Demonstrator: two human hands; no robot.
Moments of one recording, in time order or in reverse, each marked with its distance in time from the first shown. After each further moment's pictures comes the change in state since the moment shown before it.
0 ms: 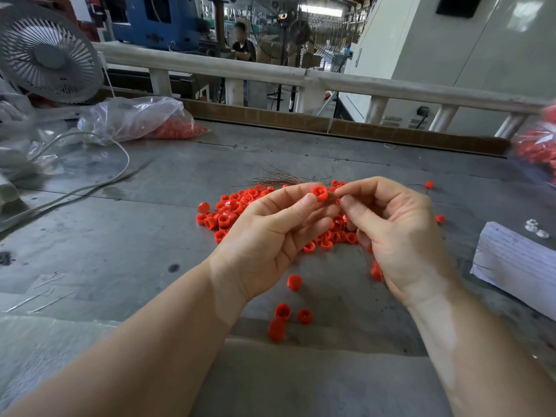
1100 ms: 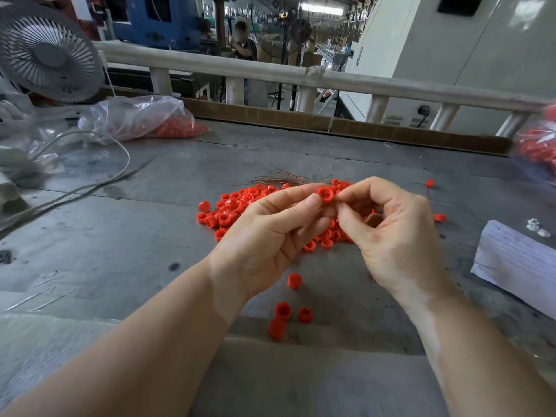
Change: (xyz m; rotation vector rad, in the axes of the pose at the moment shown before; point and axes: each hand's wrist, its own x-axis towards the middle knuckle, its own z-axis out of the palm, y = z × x) left_hand -0.003 0.003 0.003 0.019 0.025 -0.042; right_hand -0.006 -0.007 0.005 -0.310 0.031 -0.156
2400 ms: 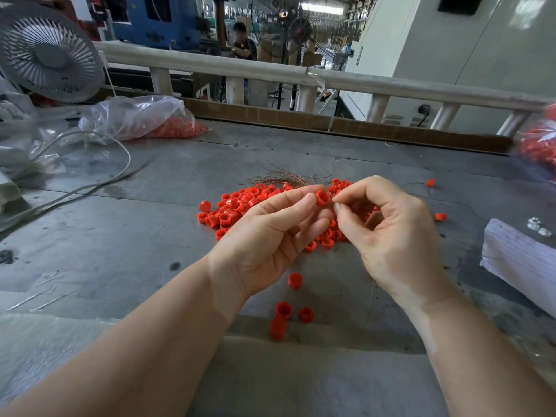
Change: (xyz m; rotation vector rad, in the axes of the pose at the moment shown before) left_hand 0.004 -0.001 -0.005 -0.037 0.012 -0.061; right_hand -0.001 0.007 -0.002 -0.162 -0.008 -0.109
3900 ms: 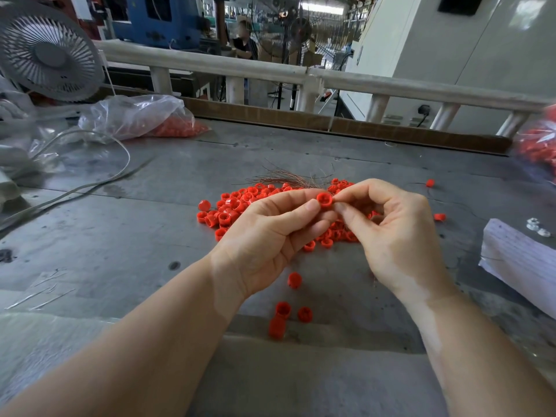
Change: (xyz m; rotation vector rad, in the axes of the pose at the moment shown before) left_hand -0.001 -0.001 0.000 0.086 -0.010 0.039; right_hand 0.003 -0.002 -0.001 0.071 -0.003 0.106
